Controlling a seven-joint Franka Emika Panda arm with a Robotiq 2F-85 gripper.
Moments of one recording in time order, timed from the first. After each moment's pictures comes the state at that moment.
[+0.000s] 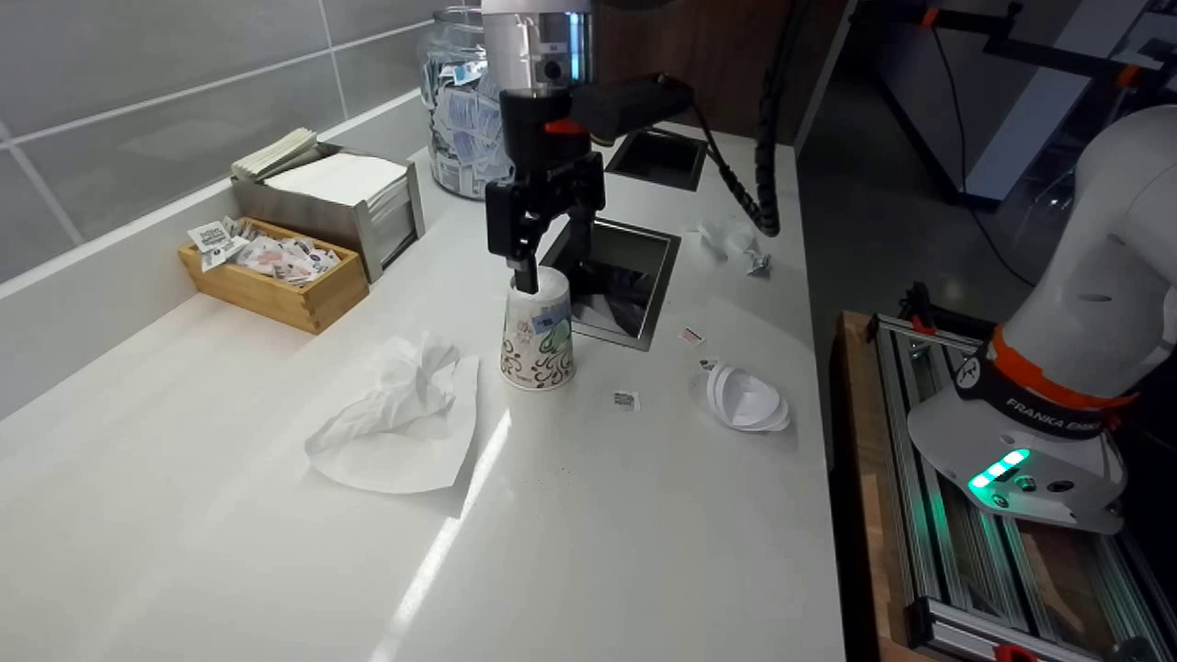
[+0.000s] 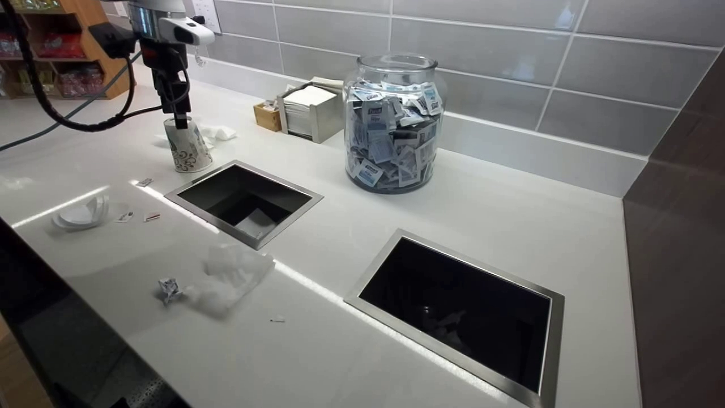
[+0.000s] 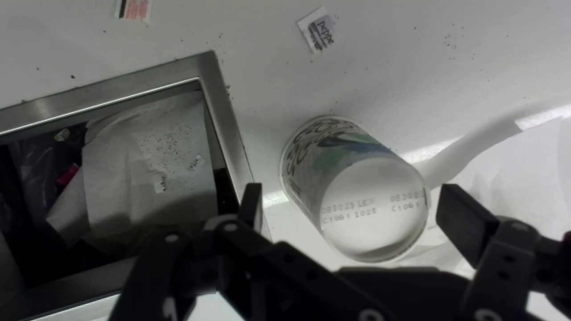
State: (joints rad) arm 0.09 0.11 0.12 -2.12 0.13 2.11 0.34
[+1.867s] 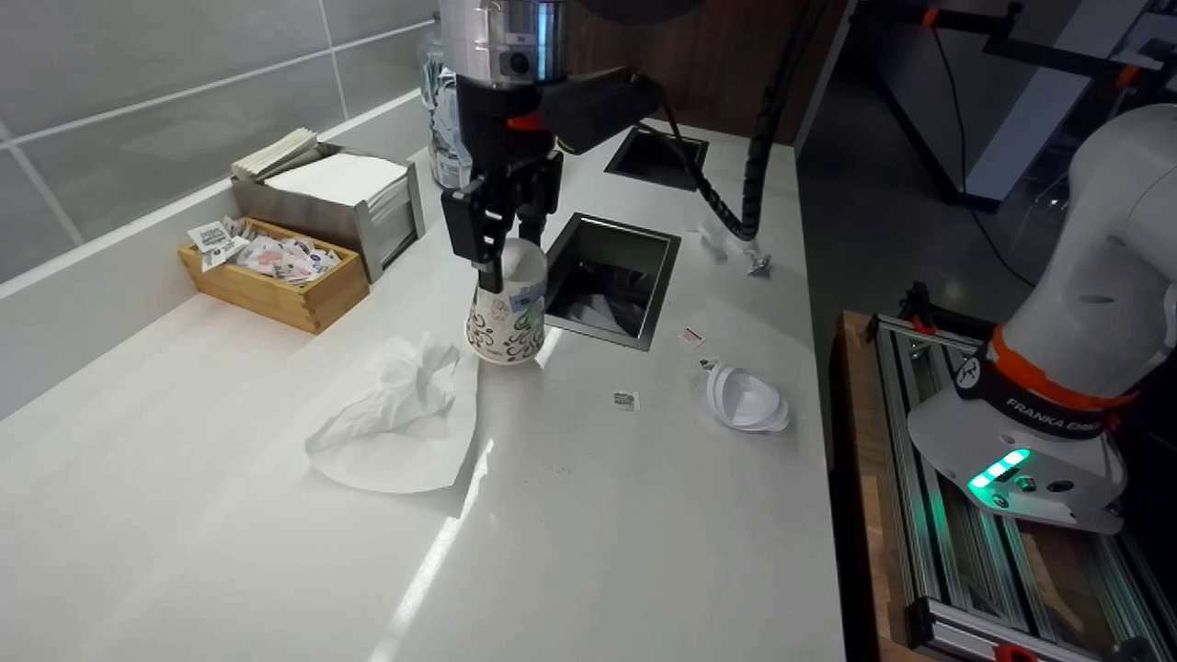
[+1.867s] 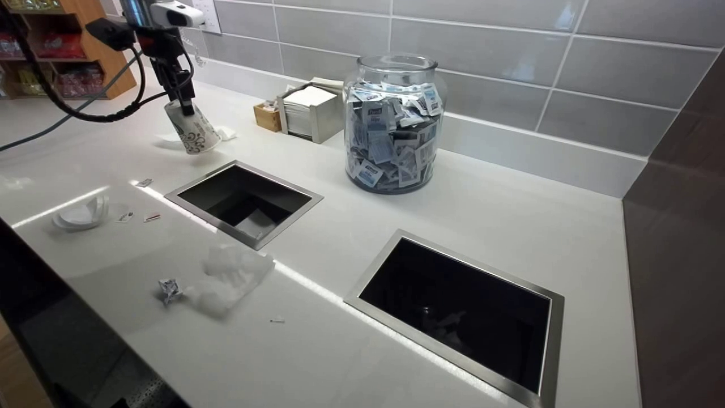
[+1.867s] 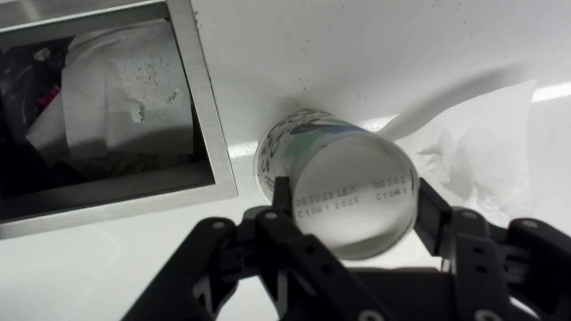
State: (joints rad) arm 0.16 0.12 0.12 -2.08 0.01 2.22 0.38
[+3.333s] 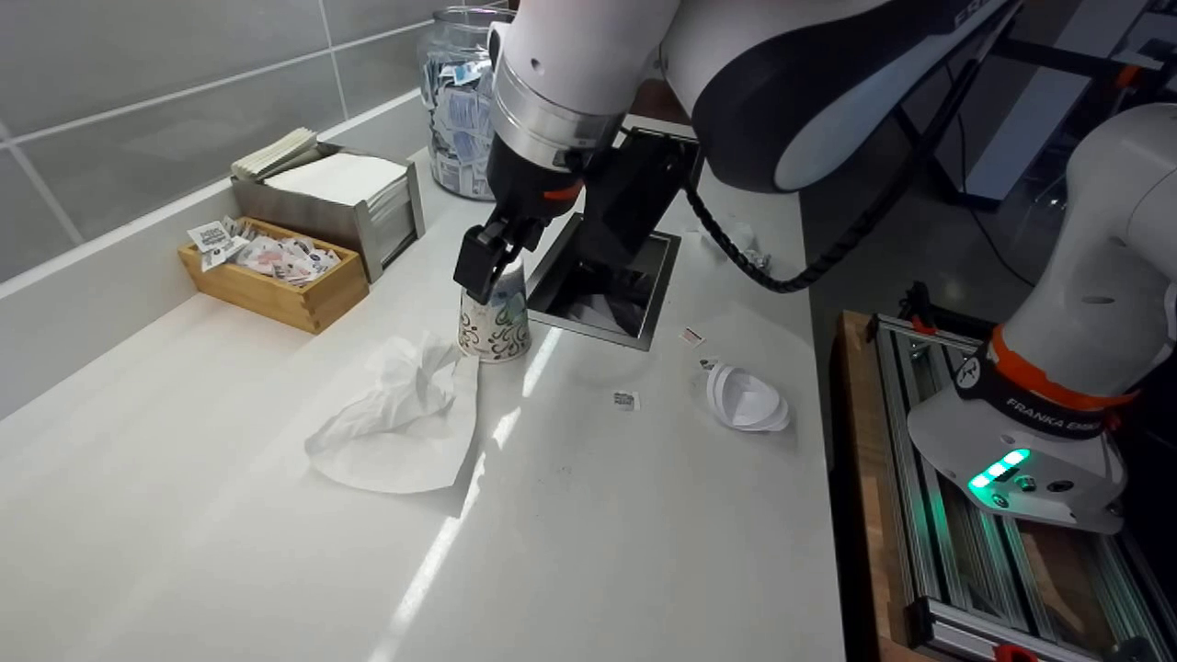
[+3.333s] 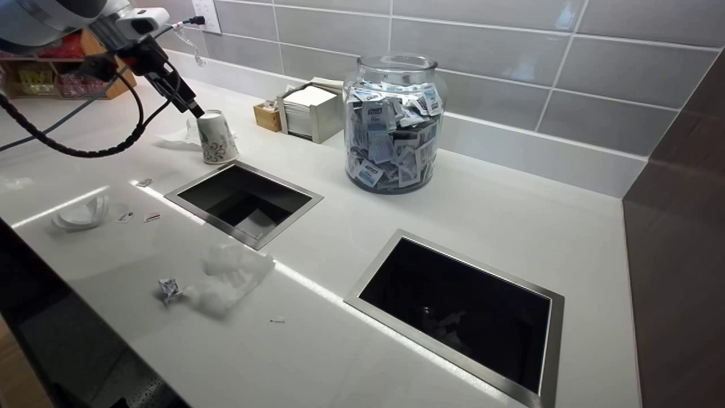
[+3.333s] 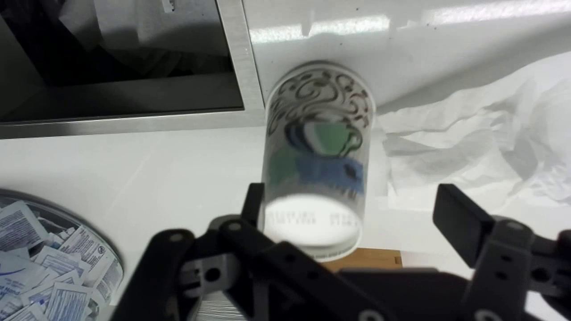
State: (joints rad) arm 0.19 0.05 0.13 -2.31 -0.56 2.60 0.83
